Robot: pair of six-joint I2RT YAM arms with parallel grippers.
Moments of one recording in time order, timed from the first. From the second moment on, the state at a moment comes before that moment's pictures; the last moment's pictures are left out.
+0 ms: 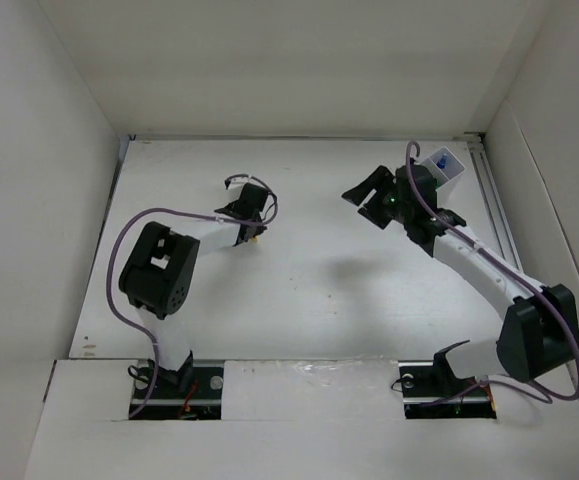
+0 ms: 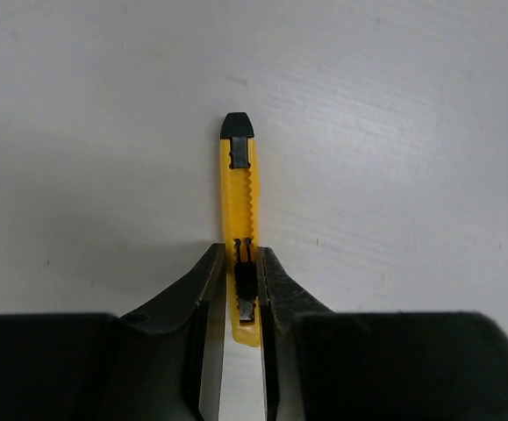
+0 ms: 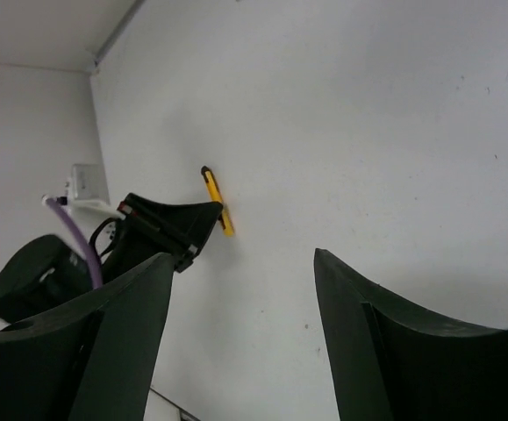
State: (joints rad) left arm -0.46 1.85 1.10 -0.15 -0.41 -0.65; right arm 0.37 1.35 1.01 -0.15 -0.08 0.99
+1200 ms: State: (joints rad) left arm -0.55 1.40 0.71 0.29 0.27 -0.50; right arm 0.57 1.74 1.19 -0.04 -0.26 0.97
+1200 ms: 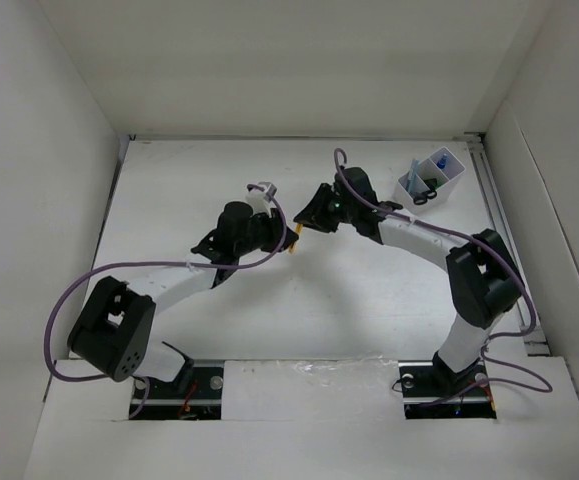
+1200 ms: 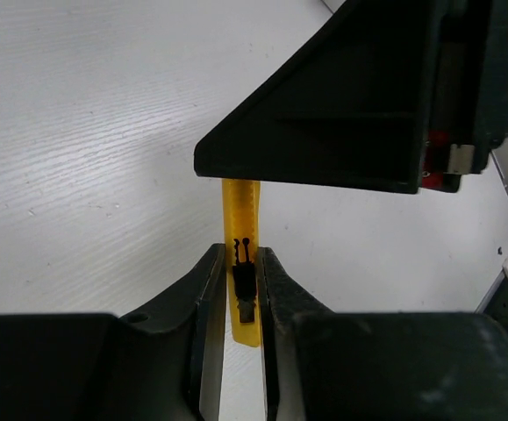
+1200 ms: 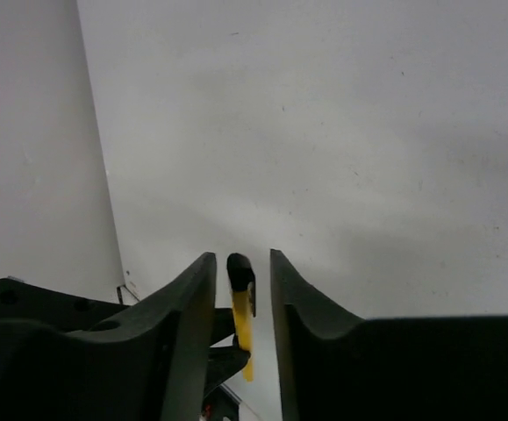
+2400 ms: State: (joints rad) left arm -0.55 1.07 0.59 0.31 0.27 -0.47; right arm 0.27 1.55 1.46 -0.30 0.59 0.91
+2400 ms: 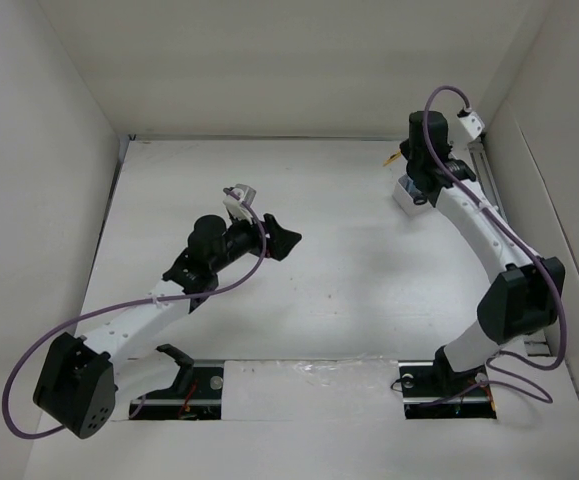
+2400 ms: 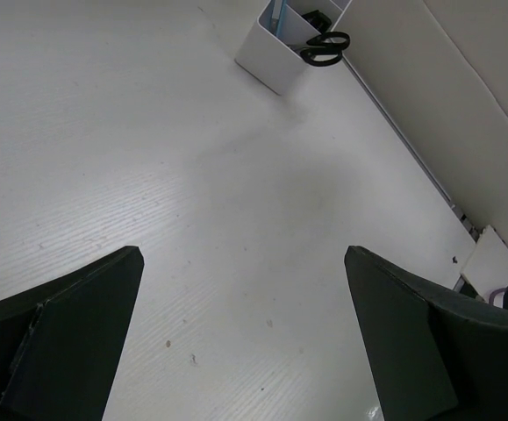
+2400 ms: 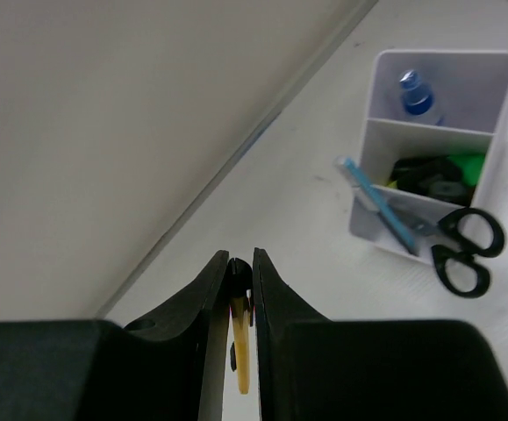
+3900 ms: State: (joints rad) left arm -0.55 1.07 0.59 0.28 0.25 -0.47; right arm 0.21 2.07 1.75 -0.59 1.15 1.00
